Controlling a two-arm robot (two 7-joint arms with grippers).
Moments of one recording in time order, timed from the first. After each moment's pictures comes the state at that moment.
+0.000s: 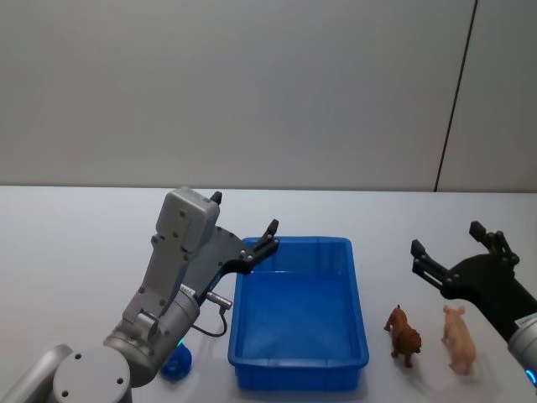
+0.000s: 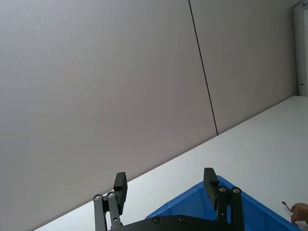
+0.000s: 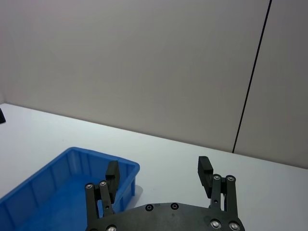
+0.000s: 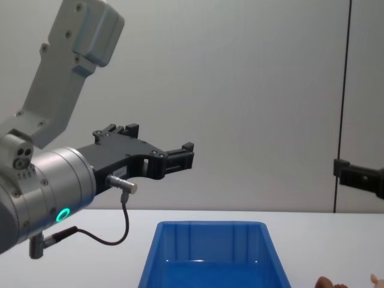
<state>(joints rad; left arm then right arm) -0.24 0.38 0.45 -1.63 -0.20 0.01 -0.01 -0.01 0.34 -0.22 -1.75 0.28 0.05 0.07</state>
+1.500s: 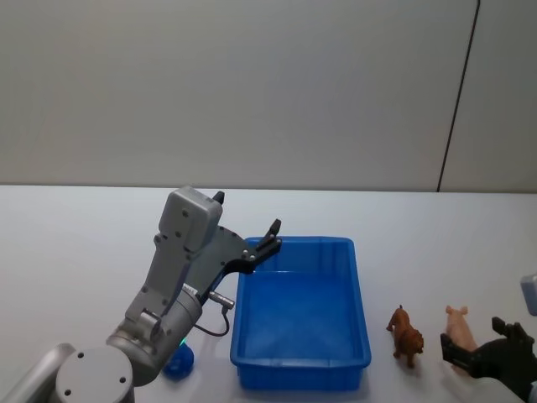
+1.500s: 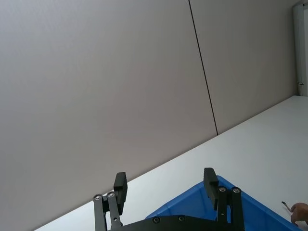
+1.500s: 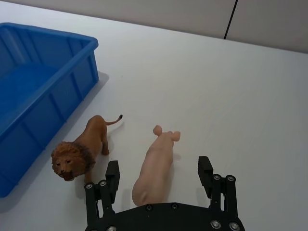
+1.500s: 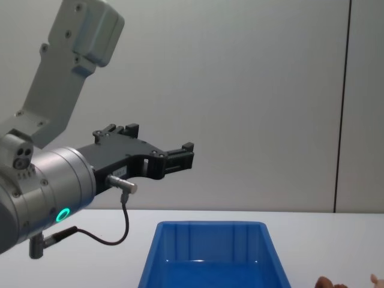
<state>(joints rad) -0.24 0.38 0.45 -1.63 -0.20 0.01 -0.01 -0.01 0.37 -0.19 -1.57 0.28 0.29 0.12</state>
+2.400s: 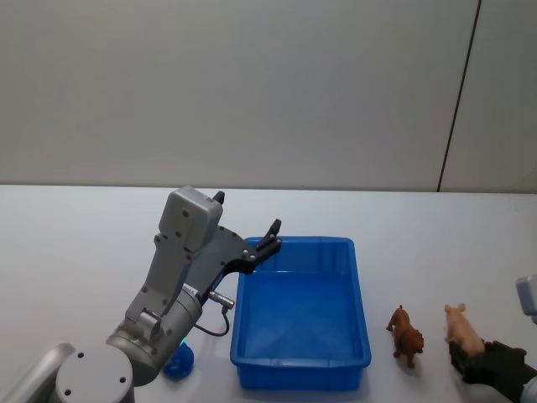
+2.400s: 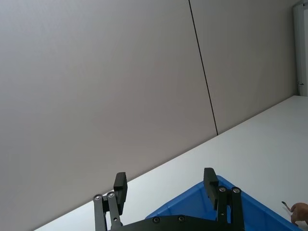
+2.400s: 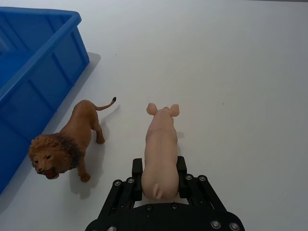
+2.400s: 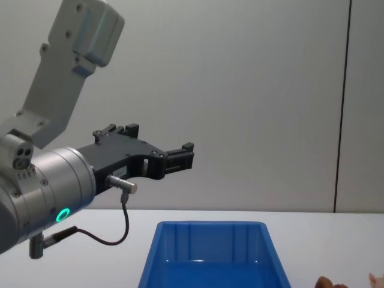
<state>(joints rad) -0.24 0.38 0.45 -1.63 -0.20 0.01 -0.01 0.04 0.34 -0.19 -1.49 0.35 0.38 0.13</state>
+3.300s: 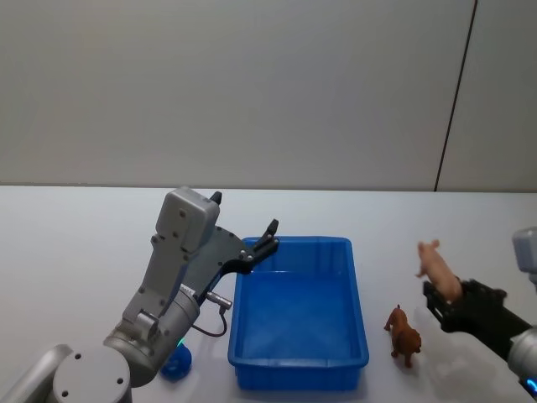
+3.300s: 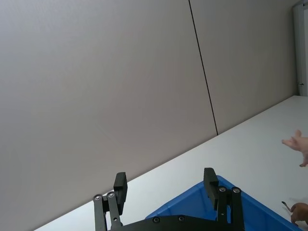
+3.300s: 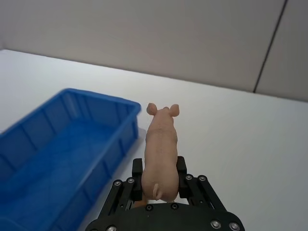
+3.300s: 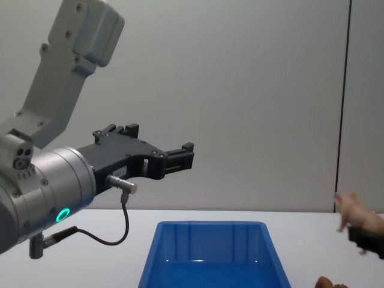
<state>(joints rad) -0.24 0.38 0.45 -1.63 -0.20 0.01 -0.01 0.06 0.34 -0.19 -1.61 0.32 0.26 0.21</state>
